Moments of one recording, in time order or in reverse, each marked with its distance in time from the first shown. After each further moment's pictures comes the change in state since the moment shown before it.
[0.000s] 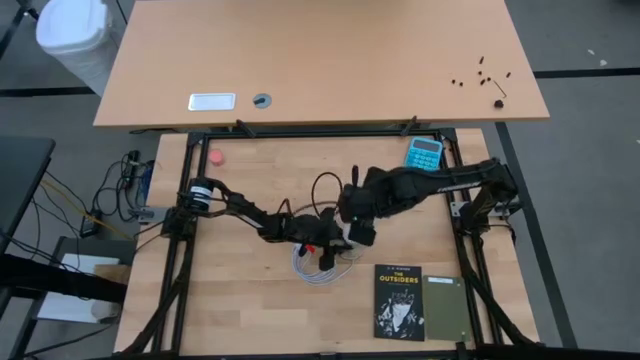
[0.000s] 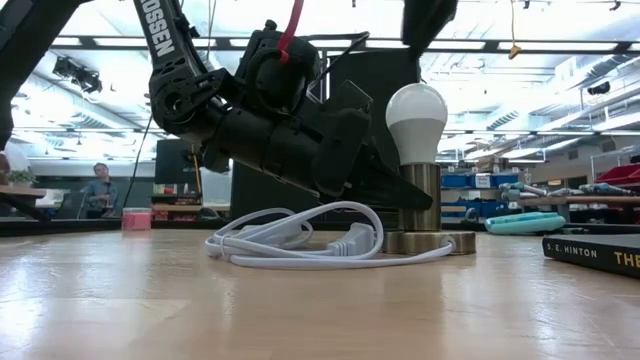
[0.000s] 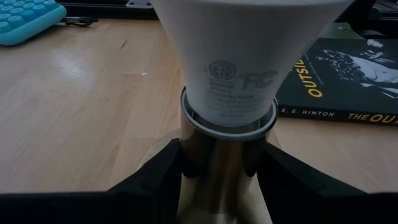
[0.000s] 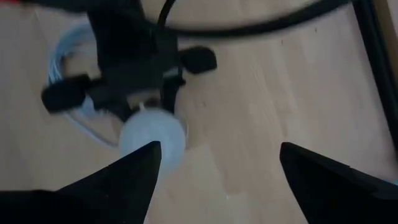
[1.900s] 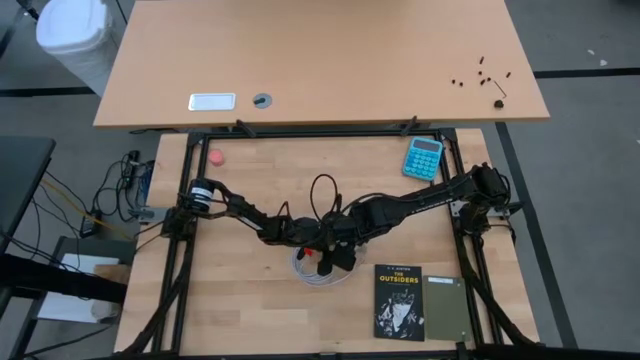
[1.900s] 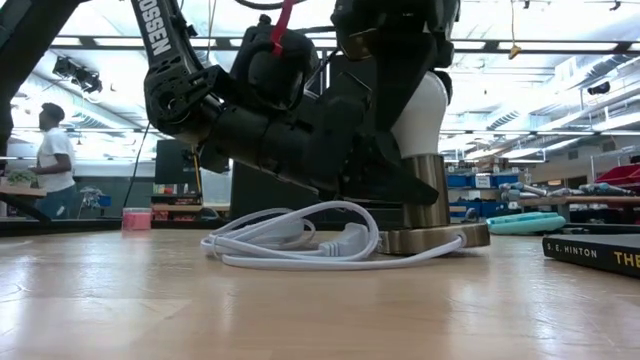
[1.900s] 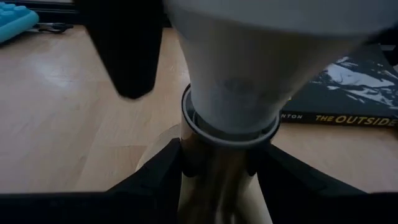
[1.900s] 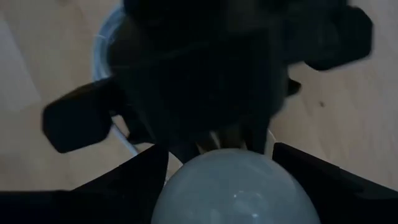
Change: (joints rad) left arm -0.006 0.003 -0.002 0.043 0.028 0.000; right arm 0.033 0.085 -0.346 0.510 -0.243 0.164
